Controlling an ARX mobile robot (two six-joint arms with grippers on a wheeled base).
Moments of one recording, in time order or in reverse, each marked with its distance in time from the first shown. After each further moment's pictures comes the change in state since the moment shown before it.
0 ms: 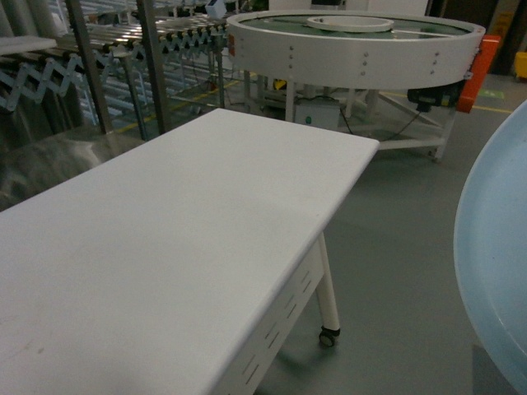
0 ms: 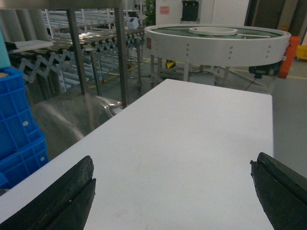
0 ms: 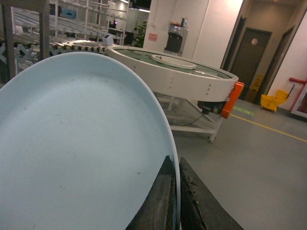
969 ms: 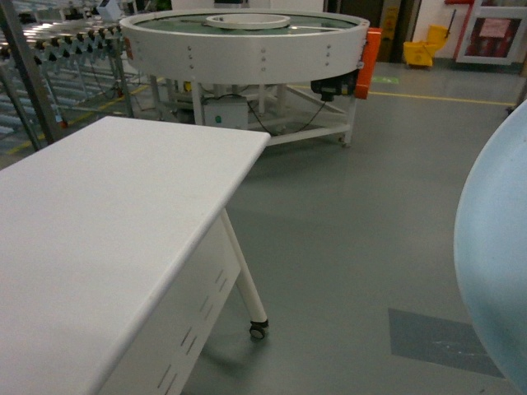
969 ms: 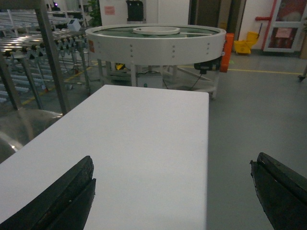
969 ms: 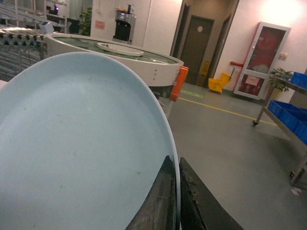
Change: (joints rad) left arm 0.000 0.000 0.000 0.000 0.000 0.000; right arm 0.000 0.000 0.000 0.000 0.000 0.000
